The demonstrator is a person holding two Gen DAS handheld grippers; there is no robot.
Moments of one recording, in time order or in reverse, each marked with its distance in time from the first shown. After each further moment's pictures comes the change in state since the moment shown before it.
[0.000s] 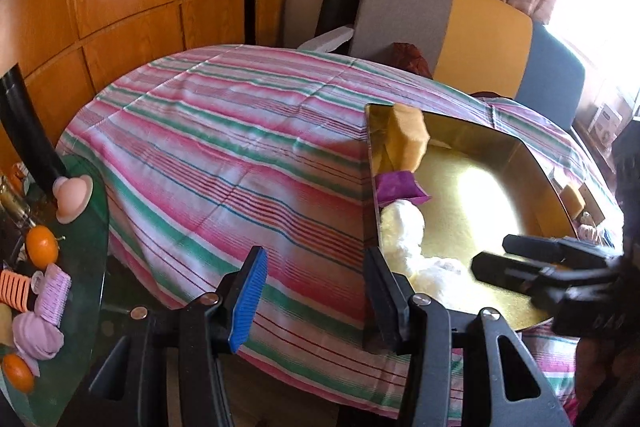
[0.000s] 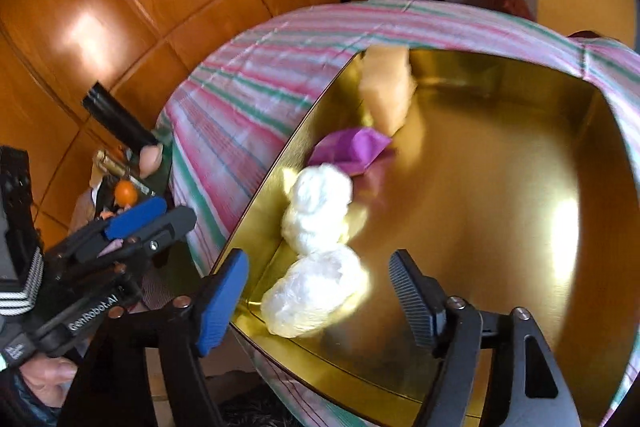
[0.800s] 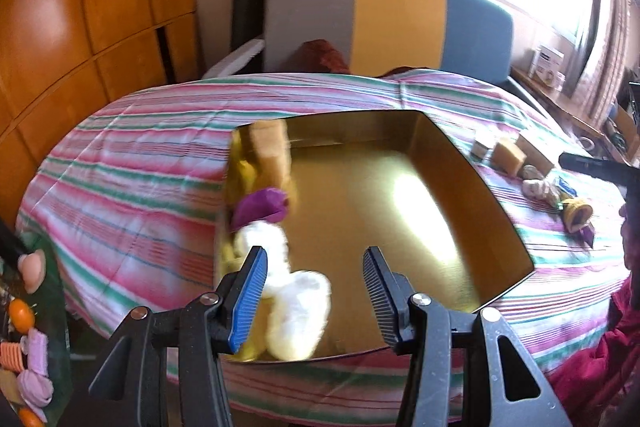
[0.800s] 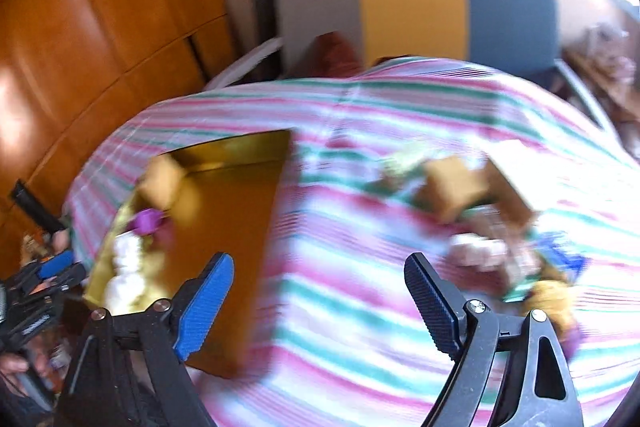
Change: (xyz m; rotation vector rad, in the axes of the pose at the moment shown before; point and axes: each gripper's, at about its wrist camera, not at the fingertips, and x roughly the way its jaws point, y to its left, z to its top) left arm -0.014 -0.114 0.007 0.242 -0.011 -0.144; right arm -0.187 -0.181 -0.038 0.207 -0.227 -0.394
